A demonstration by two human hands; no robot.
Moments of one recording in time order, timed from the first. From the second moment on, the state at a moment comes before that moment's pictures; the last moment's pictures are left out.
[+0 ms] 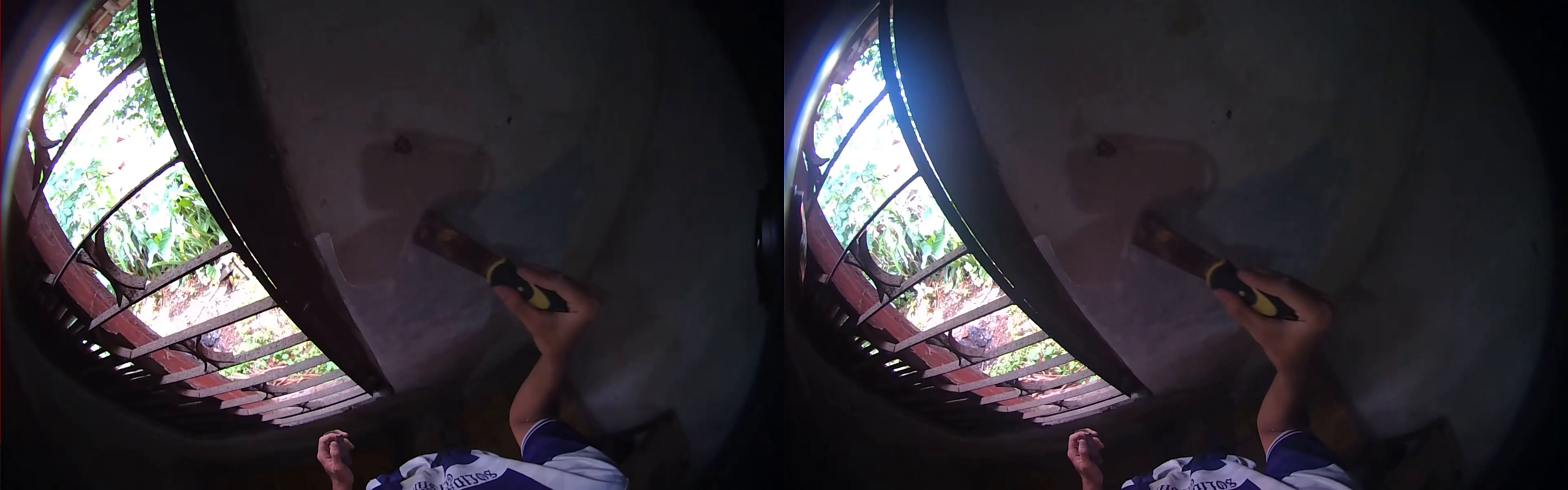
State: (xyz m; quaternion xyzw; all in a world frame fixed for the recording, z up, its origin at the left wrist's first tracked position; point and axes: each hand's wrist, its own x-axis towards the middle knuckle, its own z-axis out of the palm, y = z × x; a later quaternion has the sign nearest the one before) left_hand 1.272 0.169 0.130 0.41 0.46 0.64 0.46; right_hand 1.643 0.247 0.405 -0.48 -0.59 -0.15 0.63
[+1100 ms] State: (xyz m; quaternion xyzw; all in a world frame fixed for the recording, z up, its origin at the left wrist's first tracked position) left_hand 1.269 0.166 0.132 0.42 0.44 0.64 0.47; right_hand 1.632 0.242 0.386 -0.45 -0.58 -0.15 0.66
